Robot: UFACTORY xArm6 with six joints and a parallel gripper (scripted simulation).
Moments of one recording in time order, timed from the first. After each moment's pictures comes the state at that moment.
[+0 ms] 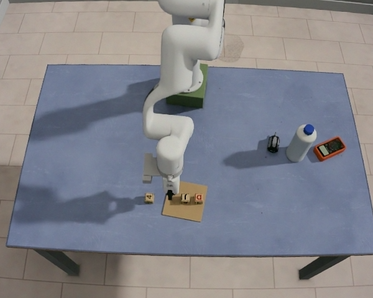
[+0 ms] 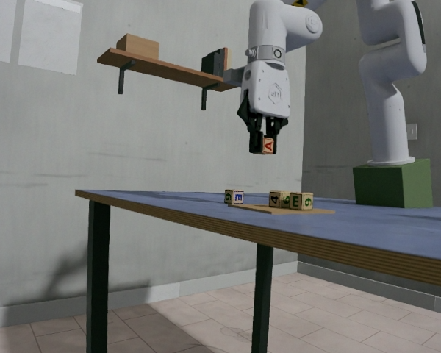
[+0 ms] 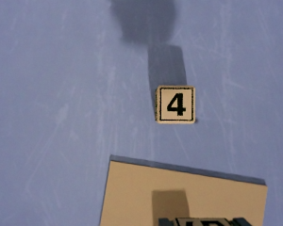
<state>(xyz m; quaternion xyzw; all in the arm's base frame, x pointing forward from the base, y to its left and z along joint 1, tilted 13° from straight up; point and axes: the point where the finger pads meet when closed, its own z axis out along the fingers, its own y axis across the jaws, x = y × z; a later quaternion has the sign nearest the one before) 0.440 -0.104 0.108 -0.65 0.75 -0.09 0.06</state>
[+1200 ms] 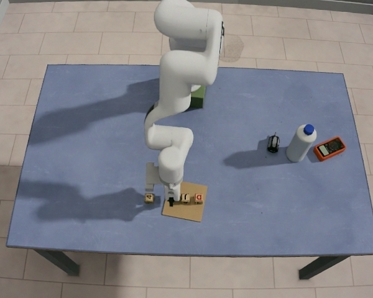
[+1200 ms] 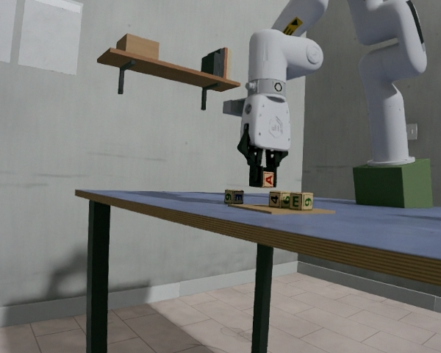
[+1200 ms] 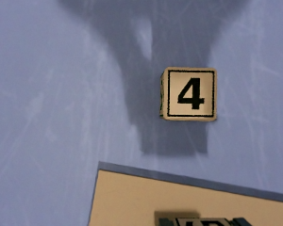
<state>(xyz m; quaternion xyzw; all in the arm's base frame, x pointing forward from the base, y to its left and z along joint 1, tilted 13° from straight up) 0.453 -0.105 0.044 -0.66 0.75 -0.09 0.06</state>
